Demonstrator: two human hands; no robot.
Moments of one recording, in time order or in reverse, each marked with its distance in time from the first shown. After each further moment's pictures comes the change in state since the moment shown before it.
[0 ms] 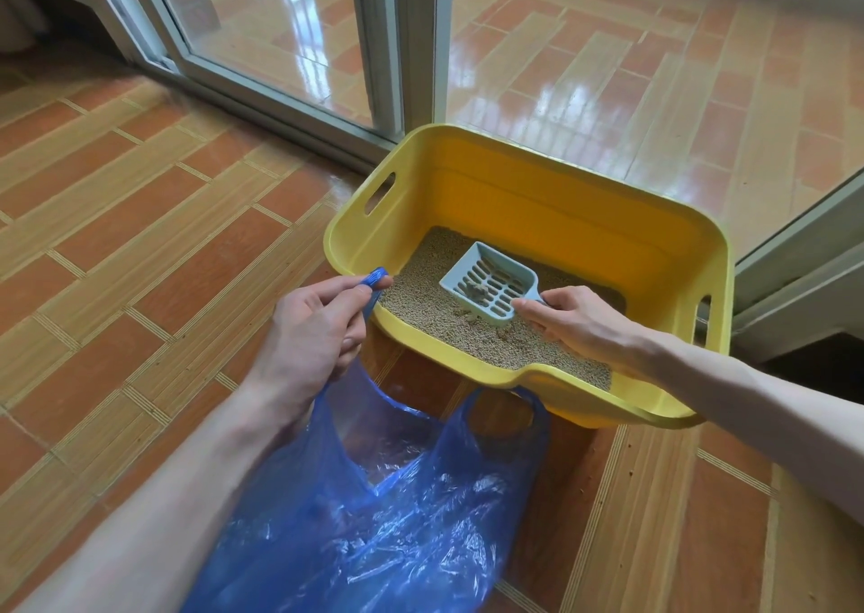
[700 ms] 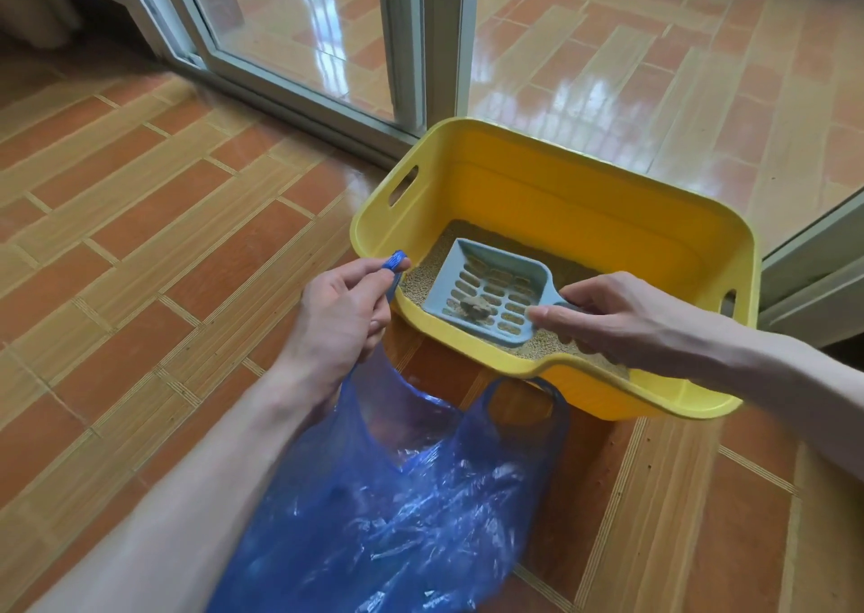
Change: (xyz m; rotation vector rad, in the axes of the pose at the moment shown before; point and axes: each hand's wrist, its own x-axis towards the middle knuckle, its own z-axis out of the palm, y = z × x) left_hand -0.004 0.007 0.000 -0.013 0.021 -0.004; right_hand -0.078 -0.078 -0.014 -0.154 -0.138 -0.153
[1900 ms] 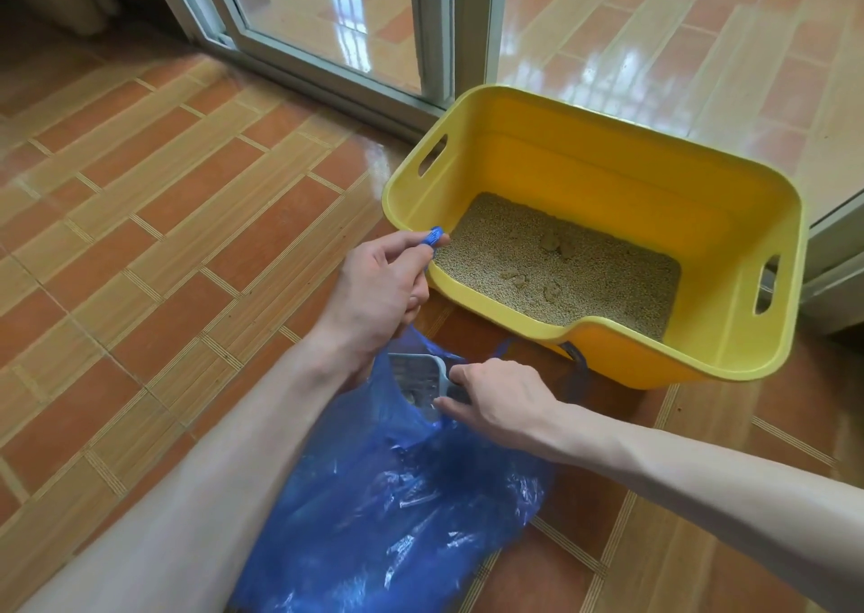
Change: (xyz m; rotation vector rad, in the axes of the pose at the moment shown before) left_hand -0.016 0.000 -0.002 0.091 -0.063 0.023; right_hand 0.031 0.013 0.176 -0.555 -0.052 -0.109
